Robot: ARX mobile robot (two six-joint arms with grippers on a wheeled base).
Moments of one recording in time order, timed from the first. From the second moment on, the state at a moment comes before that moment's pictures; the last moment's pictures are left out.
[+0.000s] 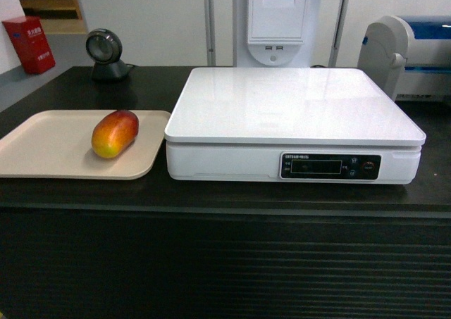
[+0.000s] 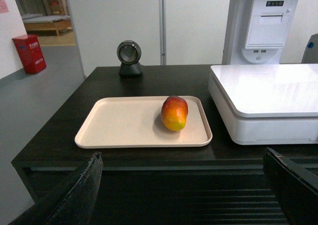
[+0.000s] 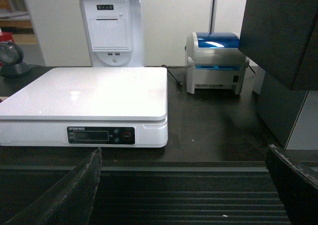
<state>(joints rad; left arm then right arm) 0.00 0.01 0.01 0.00 0.00 0.00 0.00 0.01 0.01 0.00 0.00 0.00</state>
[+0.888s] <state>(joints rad) 0.00 0.01 0.01 0.00 0.00 0.00 0.00 0.01 0.01 0.00 0.00 0.00</state>
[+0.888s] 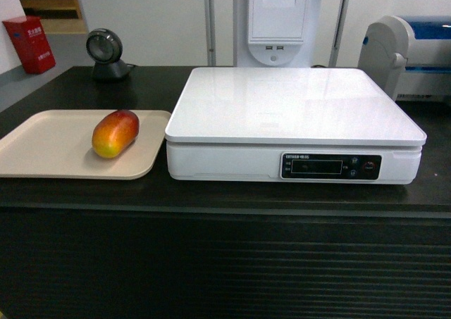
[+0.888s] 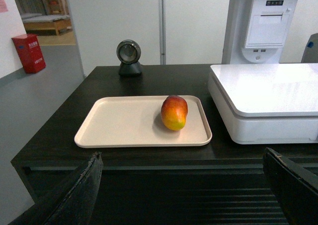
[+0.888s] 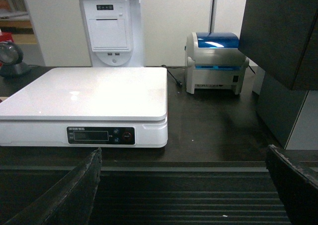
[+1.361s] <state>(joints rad) 0.00 0.01 0.01 0.00 0.00 0.00 0.00 0.01 0.01 0.00 0.00 0.00</state>
